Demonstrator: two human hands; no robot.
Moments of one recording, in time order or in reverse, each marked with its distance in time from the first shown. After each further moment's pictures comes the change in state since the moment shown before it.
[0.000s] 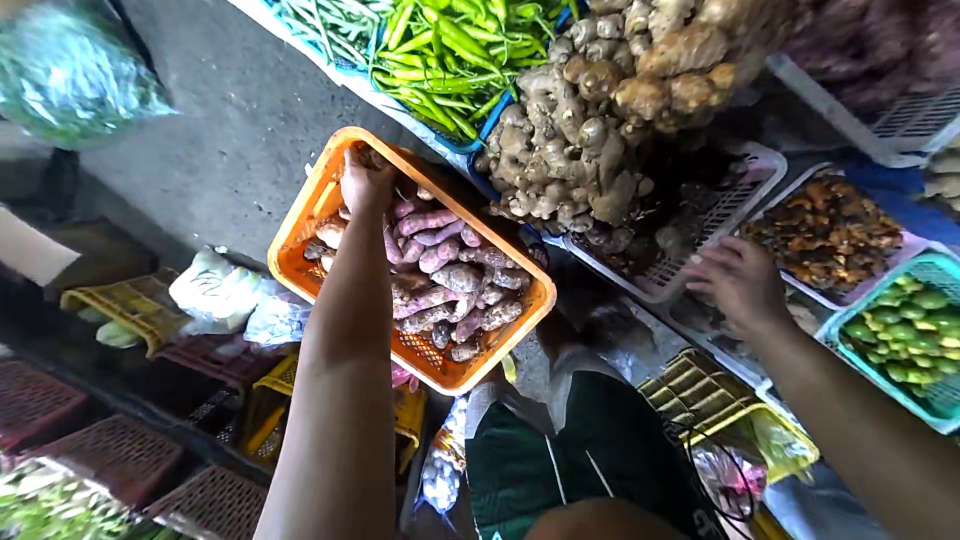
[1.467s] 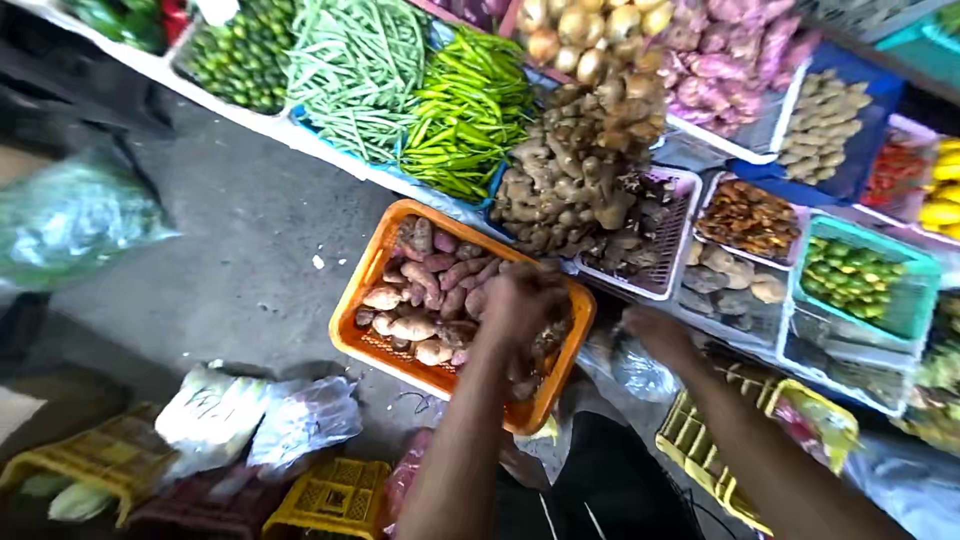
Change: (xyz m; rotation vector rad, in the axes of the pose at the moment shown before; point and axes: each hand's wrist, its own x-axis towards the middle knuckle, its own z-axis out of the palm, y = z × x) left_hand -0.207 -0.005 -0.096 -0.493 -0.757 0.676; right_hand -0.140 0.003 0.153 -0.405 -0.037 -0.006
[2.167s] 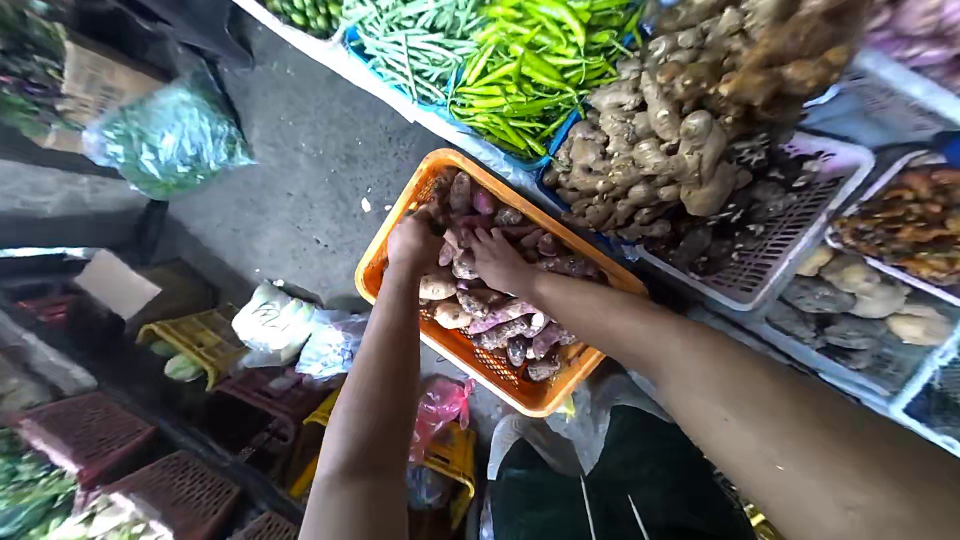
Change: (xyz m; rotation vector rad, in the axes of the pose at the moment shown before) left_hand 0.037 -0.117 -0.138 0.739 0.315 -0.501; right_hand 0.095 -0.259 0.181 -0.688 -0.102 -1.177
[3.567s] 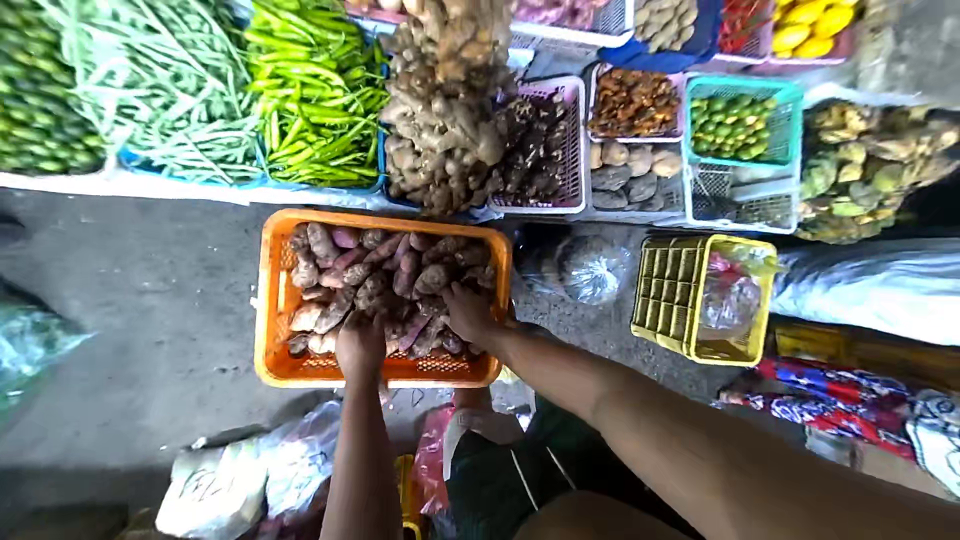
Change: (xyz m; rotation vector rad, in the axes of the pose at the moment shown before) left_hand -0.104 0.005 0.087 -0.087 -0.050 0.071; right_hand -0.160 -0.055 0.054 0.628 -0.012 0.949
